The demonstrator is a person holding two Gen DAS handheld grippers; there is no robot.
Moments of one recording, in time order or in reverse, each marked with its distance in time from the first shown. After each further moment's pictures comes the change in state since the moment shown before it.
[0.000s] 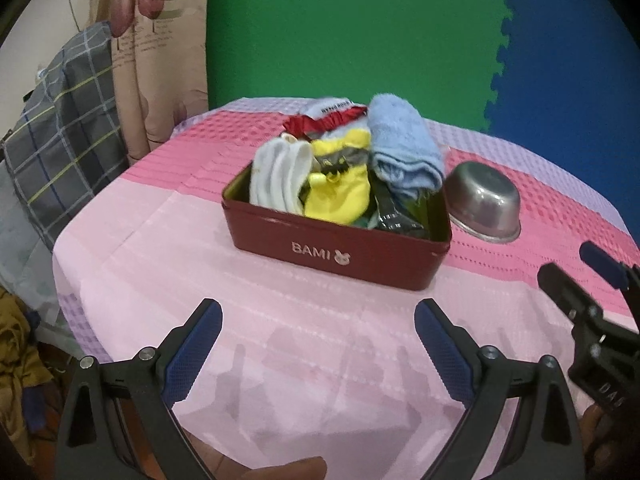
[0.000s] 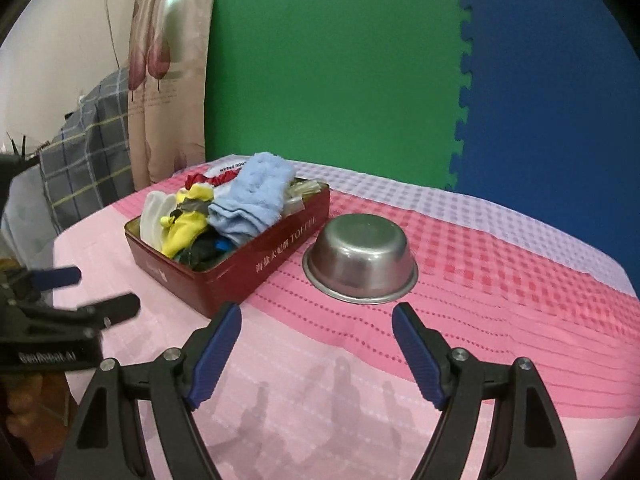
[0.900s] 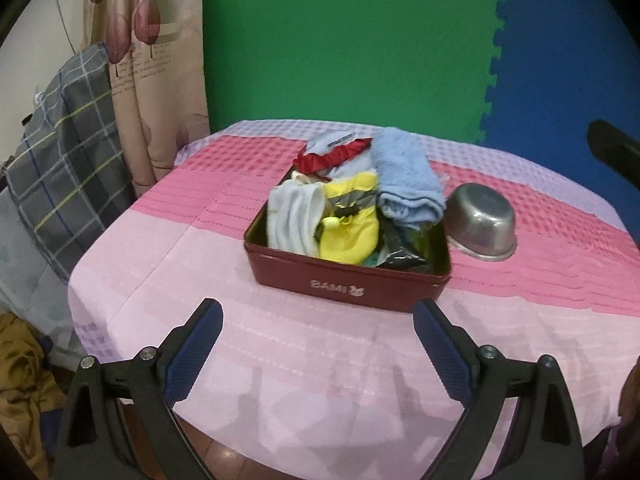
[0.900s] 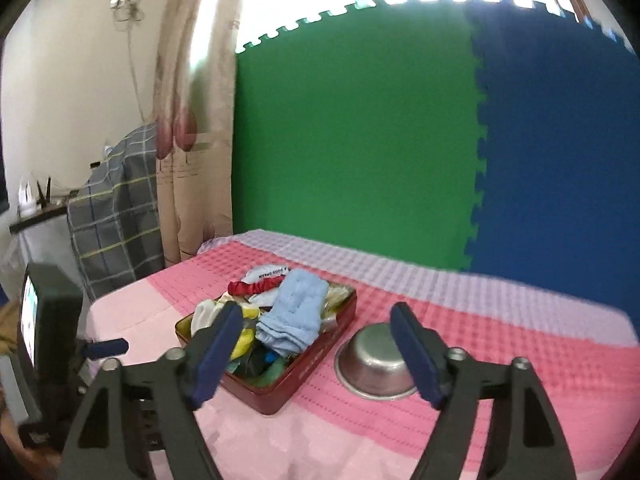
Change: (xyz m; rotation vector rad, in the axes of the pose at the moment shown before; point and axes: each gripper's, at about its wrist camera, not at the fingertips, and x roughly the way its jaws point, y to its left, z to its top) left arm -0.018 0.008 0.024 0.053 -0.029 0.009; right arm -0.056 0.027 0.081 -0.032 -0.196 0.055
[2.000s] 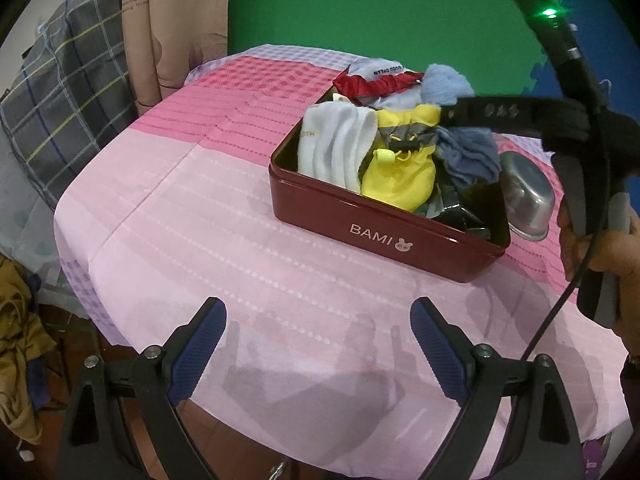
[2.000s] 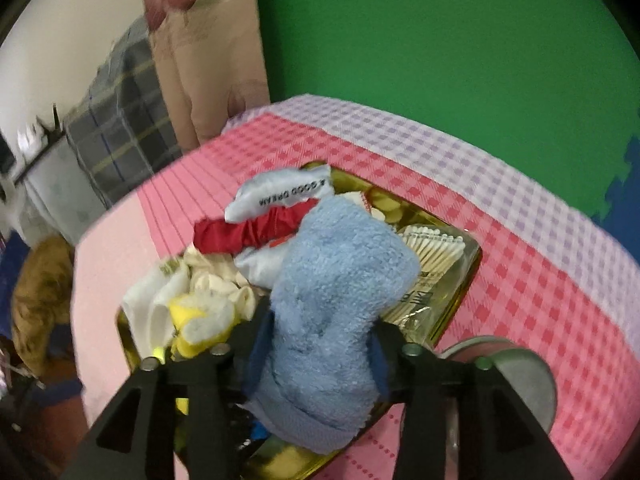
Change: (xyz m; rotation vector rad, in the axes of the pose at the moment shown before) left arm 0.040 0.029 -0.008 -0.137 0.242 -0.015; right arm 0.245 0.007 0.005 0.008 0.519 0.279
